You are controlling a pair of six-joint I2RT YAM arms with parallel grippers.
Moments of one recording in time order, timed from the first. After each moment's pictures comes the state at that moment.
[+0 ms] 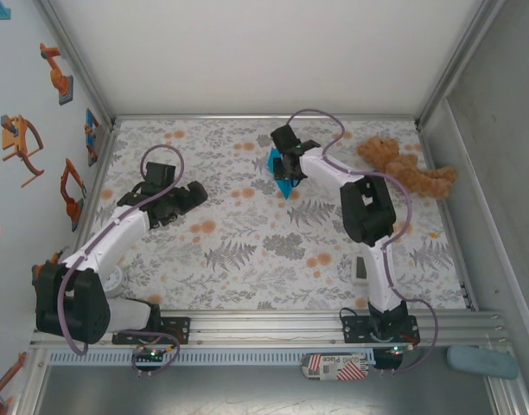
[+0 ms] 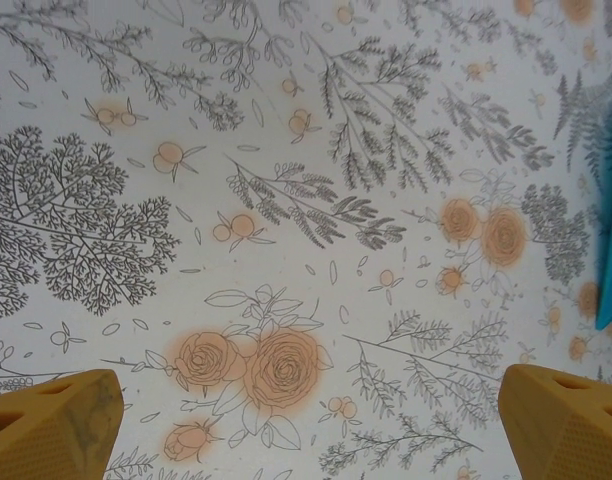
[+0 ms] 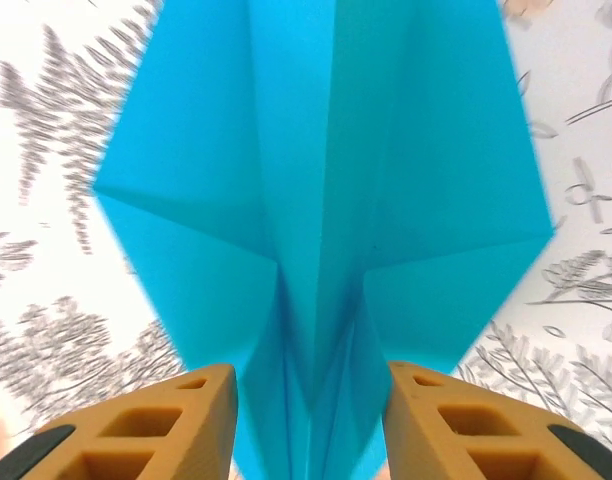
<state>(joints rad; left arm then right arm) -0.29 1.29 0.89 -0.54 0.02 -0.71 0.53 2.22 1.81 -0.68 0.13 0.40</state>
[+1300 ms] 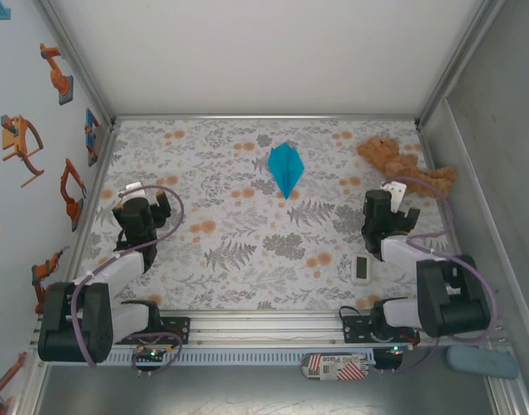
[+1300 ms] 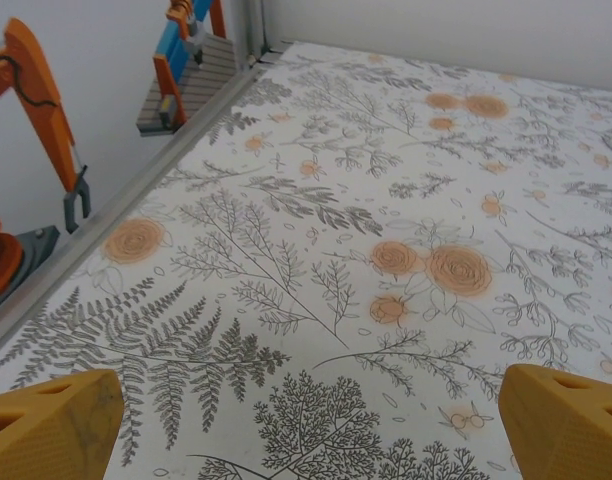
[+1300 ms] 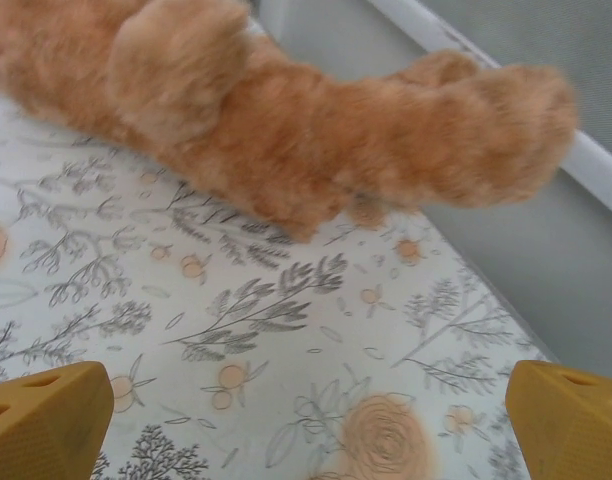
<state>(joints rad) -0.09 1.18 0.33 0.44 -0.35 -0.14 0.15 1.34 0.43 0.32 0.69 0.14</state>
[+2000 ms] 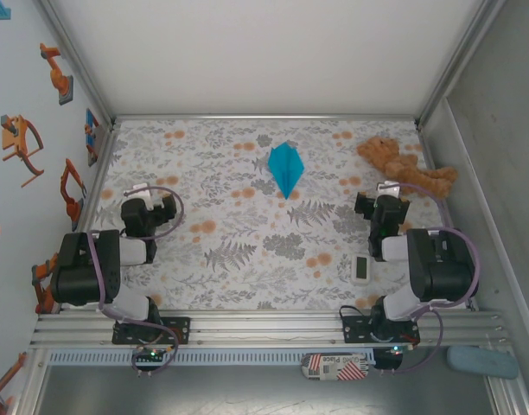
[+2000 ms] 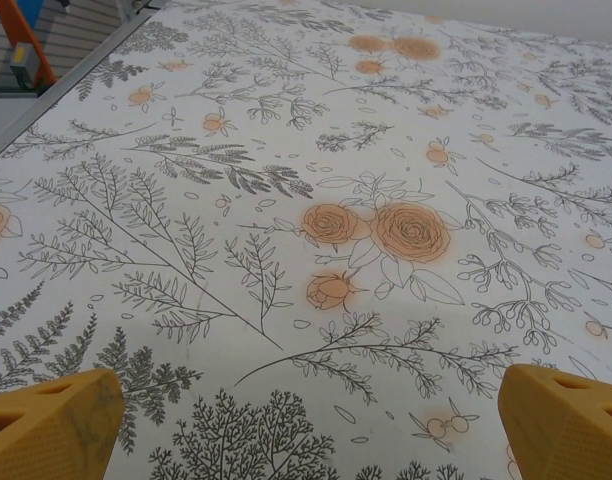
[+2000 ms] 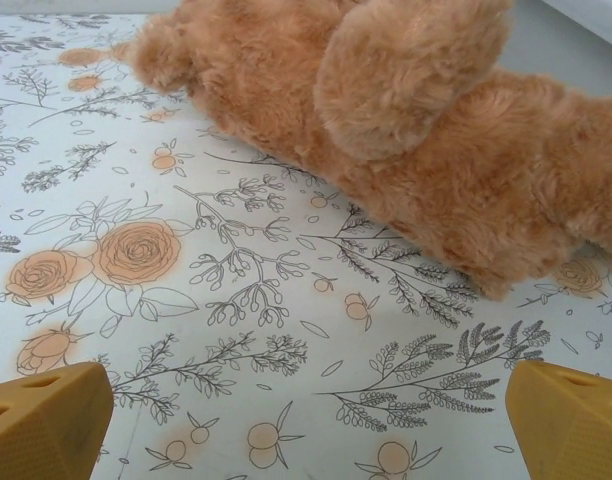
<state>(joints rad) 0.01 1.54 0.33 0.77 -0.07 -0.10 0.02 1.54 0.35 0.79 0.26 0.03</state>
